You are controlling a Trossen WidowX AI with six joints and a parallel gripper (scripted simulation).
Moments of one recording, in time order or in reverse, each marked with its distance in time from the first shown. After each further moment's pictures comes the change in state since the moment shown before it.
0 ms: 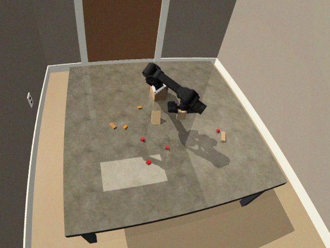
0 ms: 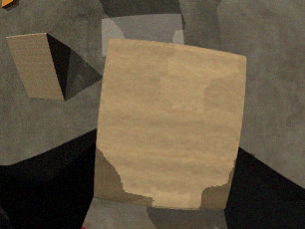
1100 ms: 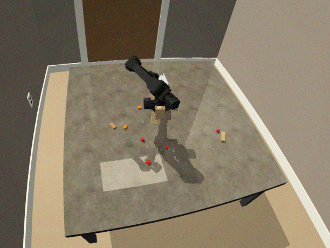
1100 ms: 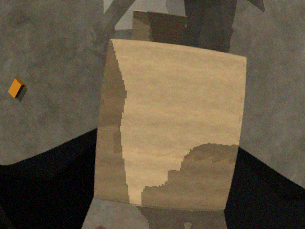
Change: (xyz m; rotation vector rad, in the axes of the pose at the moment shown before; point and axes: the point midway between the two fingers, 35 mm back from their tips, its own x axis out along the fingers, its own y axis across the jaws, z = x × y) arm -0.044 0.135 -0.005 -0.020 0.122 -0.042
